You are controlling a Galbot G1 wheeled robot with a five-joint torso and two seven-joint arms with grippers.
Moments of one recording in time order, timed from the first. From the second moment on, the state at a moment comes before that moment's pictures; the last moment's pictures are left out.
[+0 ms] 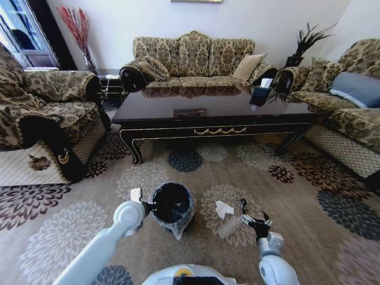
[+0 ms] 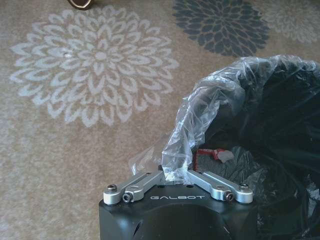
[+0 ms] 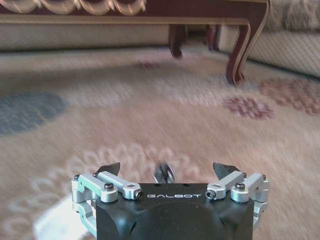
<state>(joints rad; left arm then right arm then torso) 1.07 -0.92 -0.11 -2.10 -1.56 0.74 -1.09 -1.59 1.30 0.64 1.78 0.39 -0.11 0.26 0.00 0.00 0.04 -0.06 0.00</state>
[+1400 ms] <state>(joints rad) 1.12 -0.90 -0.17 -2.10 -1.59 0.74 -1.11 -1.32 1.29 0.66 1.25 0.49 -0.17 0.34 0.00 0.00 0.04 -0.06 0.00</state>
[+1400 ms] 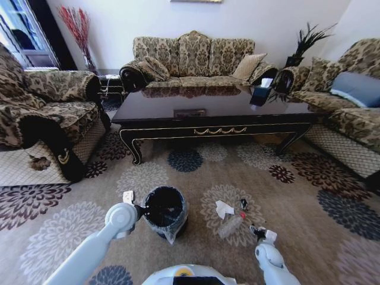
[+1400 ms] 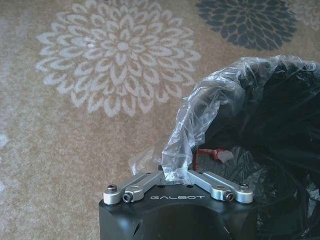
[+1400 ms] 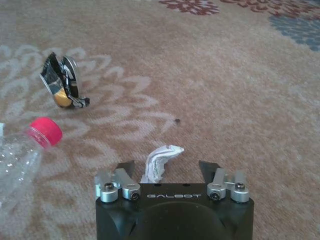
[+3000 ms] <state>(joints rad) 0.89 -0.92 0.01 -1.98 -1.59 0.74 -1.11 -1.51 1.27 0.68 1.74 0.58 -0.21 0.40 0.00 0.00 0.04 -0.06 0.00</state>
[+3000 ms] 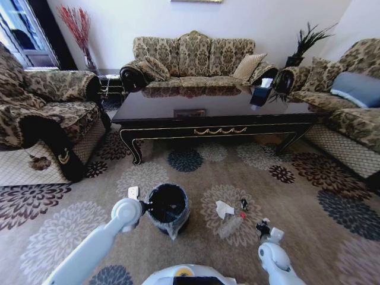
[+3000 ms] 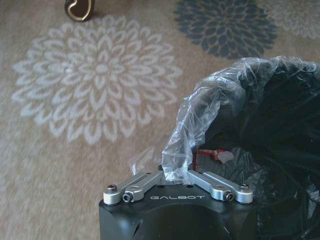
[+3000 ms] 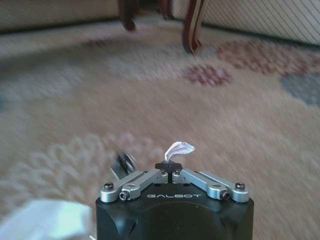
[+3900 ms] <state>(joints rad) 0.40 -1.23 0.45 -1.68 -1.66 0.74 -1.13 -1.79 1.26 0.67 2.32 0.42 -0.16 0.26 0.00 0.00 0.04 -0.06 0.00</state>
